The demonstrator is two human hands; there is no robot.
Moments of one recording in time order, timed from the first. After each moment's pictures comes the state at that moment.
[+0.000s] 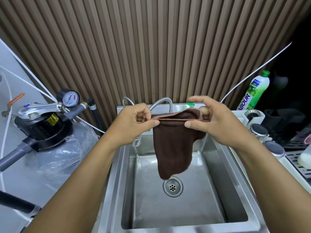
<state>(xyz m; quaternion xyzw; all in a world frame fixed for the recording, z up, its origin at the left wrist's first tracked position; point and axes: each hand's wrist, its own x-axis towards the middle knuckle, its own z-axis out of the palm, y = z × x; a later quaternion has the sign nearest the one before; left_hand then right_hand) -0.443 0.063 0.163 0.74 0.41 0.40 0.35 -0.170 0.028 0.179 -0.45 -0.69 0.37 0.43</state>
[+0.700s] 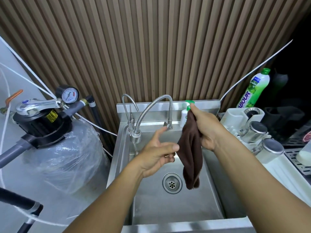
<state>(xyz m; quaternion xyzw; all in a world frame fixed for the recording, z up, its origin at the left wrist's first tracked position) -0.386 0.019 0.084 0.42 0.34 0.36 0.76 -0.213 0.041 0.160 -0.57 -0.27 0.59 0.50</state>
